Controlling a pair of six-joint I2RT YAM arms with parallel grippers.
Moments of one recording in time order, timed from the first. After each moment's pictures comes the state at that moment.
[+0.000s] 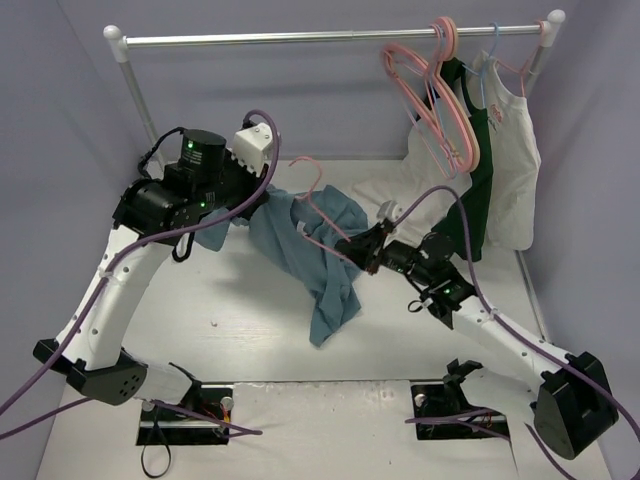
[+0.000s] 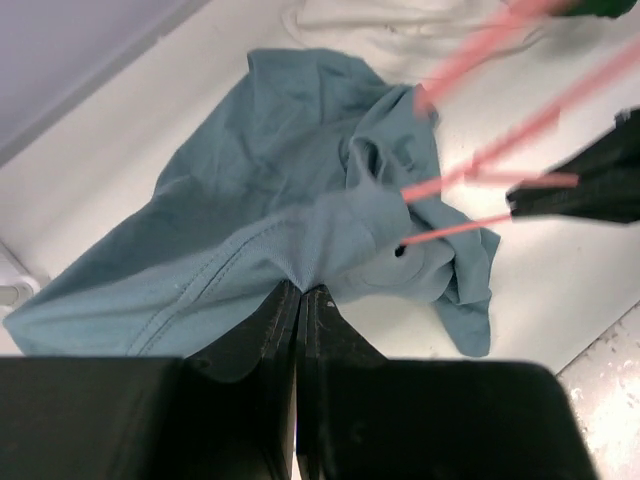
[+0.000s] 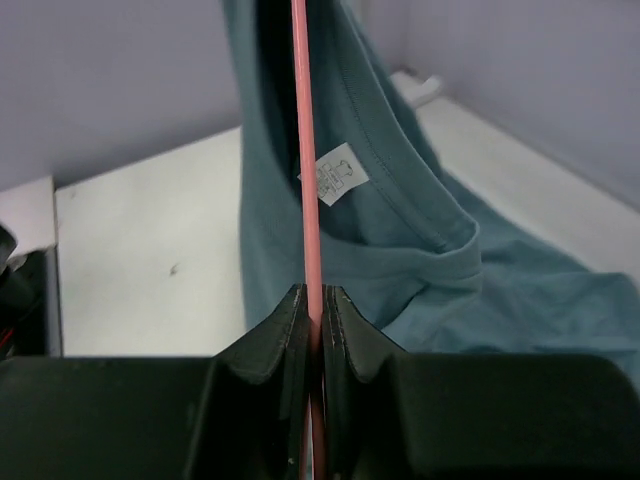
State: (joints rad) left arm -0.55 1.40 1.90 -1.06 0.12 0.12; right arm 0.57 1.06 0.57 0.51 -0.56 0.10
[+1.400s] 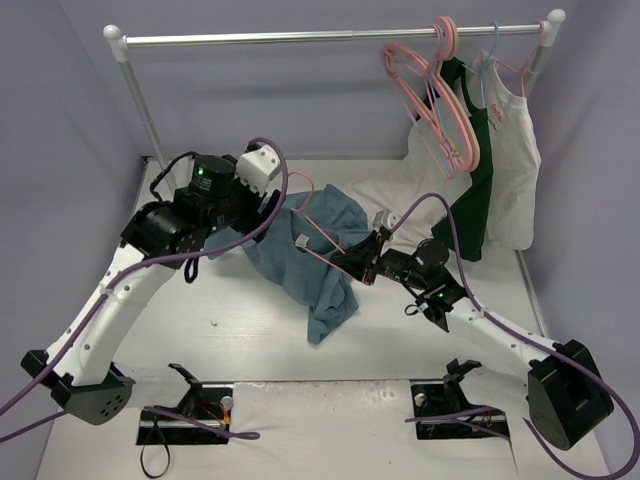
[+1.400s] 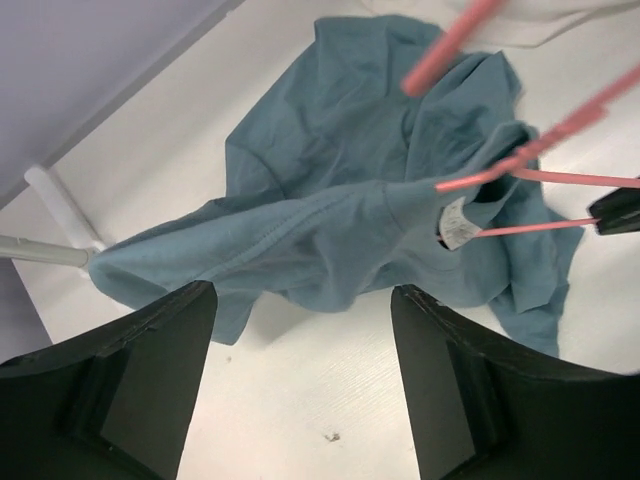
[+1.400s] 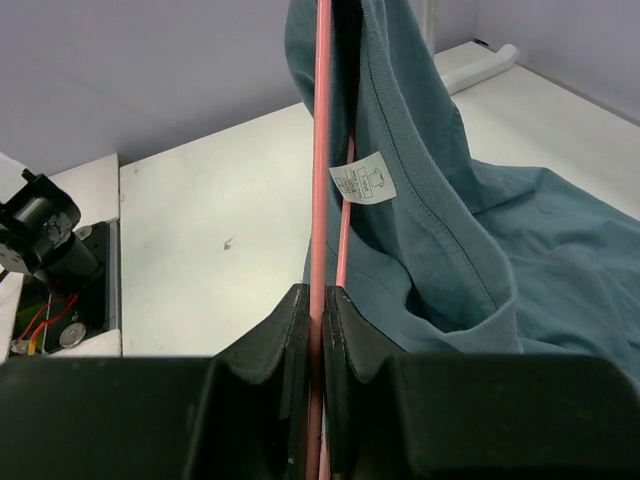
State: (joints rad) left arm -0.63 1.27 1.68 -0.94 -0.11 0.17; right arm 0.54 1.11 0.49 0.67 -0.67 0.20
